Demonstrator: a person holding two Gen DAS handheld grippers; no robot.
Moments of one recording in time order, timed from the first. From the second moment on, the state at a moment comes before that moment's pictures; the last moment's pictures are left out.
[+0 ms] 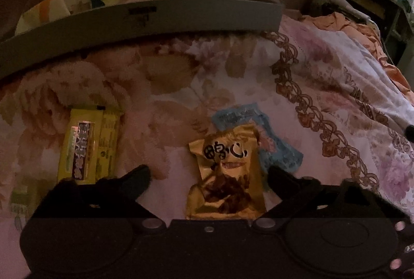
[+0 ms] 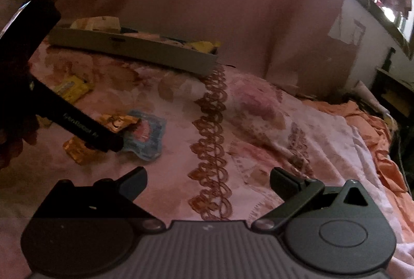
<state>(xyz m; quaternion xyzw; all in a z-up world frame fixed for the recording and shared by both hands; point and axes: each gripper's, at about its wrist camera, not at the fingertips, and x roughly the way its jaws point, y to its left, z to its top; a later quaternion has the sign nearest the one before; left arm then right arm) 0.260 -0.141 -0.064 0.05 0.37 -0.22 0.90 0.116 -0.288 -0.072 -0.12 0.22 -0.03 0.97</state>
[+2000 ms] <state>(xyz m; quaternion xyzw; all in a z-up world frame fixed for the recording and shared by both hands) 0.224 -0.100 -0.068 0.02 0.39 -0.17 0.91 0.226 -0.271 -0.098 -0.03 0.27 0.15 0.95</state>
